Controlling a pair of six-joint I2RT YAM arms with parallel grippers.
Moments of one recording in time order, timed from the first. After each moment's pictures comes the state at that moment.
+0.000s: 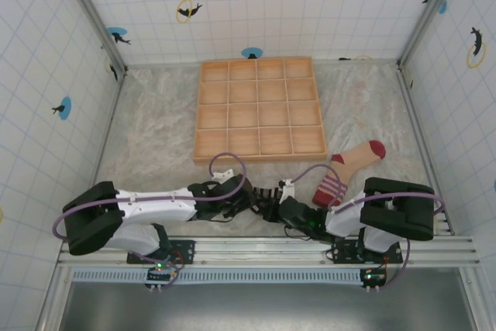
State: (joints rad) left arm -1.15 1.33 0.55 -0.20 -0.12 -1.44; right arm 1.32 1.56 0.23 0.79 0.29 1.23
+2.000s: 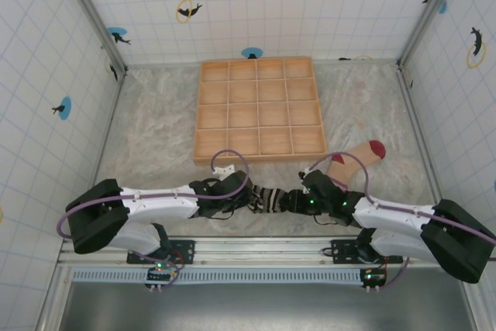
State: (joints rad) left arm -1.12 1.35 0.56 -0.19 -0.15 -1.29; right arm 0.92 1.11 0.24 0.06 -0.20 0.98
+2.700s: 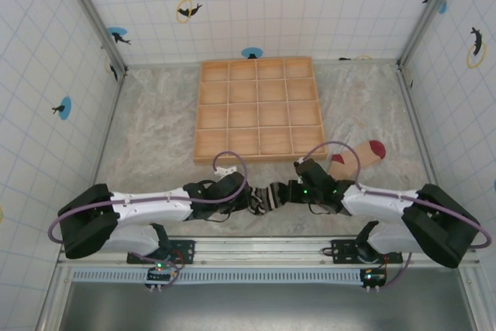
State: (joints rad) left arm -1.13 1.27 0.52 -0.18 -0.08 -1.18; right arm 0.85 1.29 0.40 0.02 -0.13 0.82
